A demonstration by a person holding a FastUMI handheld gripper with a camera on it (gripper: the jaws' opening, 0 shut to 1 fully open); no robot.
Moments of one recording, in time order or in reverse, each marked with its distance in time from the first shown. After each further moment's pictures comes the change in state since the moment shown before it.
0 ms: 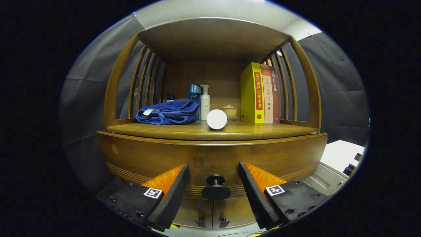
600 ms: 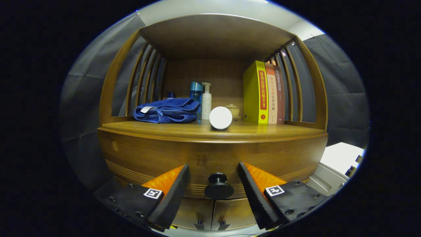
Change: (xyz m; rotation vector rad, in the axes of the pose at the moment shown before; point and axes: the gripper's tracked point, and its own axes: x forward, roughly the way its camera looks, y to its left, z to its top) arm 0.014 0.007 -0.012 0.003 0.047 0.005
